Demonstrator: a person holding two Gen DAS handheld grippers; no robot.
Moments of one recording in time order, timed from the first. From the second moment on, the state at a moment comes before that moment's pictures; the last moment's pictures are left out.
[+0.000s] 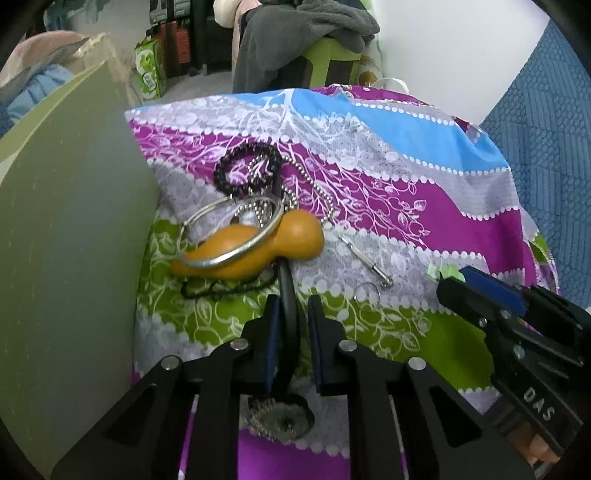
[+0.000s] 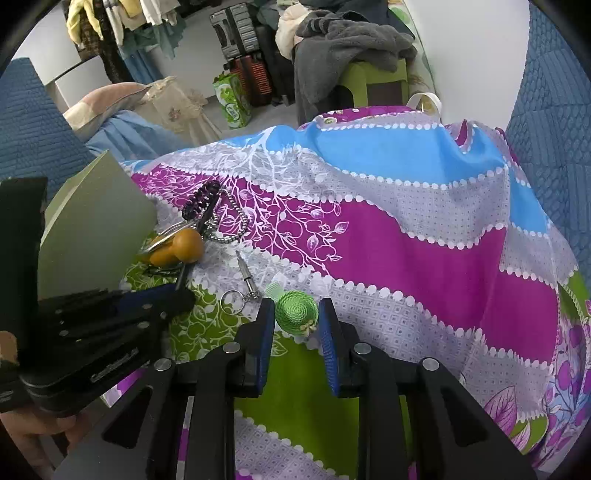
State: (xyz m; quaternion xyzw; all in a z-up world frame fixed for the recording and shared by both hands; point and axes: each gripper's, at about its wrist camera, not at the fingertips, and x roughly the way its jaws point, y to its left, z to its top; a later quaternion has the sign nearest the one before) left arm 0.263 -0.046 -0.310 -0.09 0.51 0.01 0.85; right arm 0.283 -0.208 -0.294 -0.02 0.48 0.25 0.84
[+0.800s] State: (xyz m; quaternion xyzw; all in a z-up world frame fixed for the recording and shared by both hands) left arm 0.232 -0.058 -0.265 -0.12 0.49 -0.04 0.86; right arm 0.260 -0.218 -0.272 -0.01 0.50 0.20 0.84
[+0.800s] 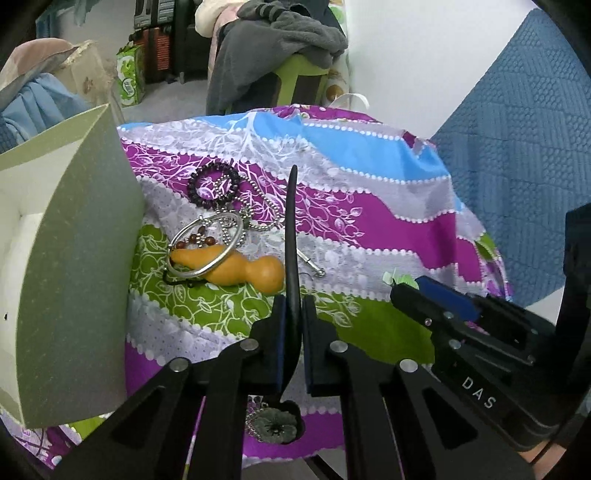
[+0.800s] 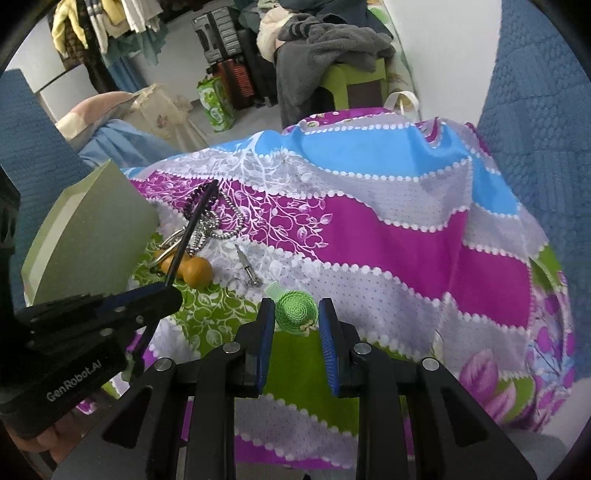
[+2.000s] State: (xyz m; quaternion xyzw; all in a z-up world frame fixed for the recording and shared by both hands) left arm 0.211 0.046 -0.042 -0.13 0.39 -0.05 0.91; right arm 0.244 -0.136 -0.030 -0.02 0.36 0.20 0.91
